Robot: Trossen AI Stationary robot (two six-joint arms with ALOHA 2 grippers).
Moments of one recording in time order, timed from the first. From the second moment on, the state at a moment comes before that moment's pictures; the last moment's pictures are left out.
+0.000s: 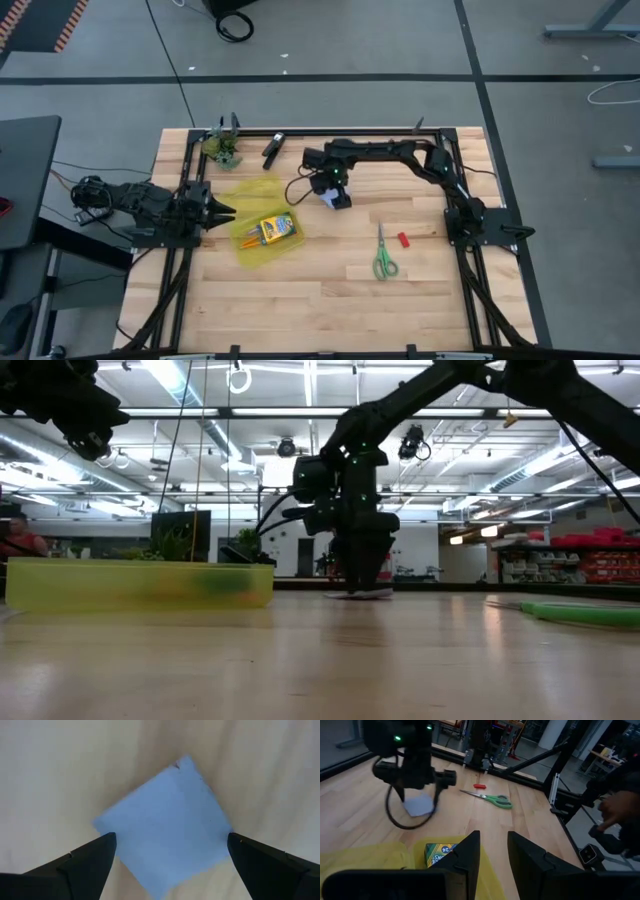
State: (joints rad) left arm -0.30 0.11 0.37 -0.48 -0.31 -0.39; right arm -0.32 2.25 1.79 -1.08 -0.12 -0.49
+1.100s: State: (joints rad) left arm -0.30 0.11 0.37 -0.48 -0.29 -0.40; right arm -0.12 2.25 1.85 -1.11 0.20 -0.79
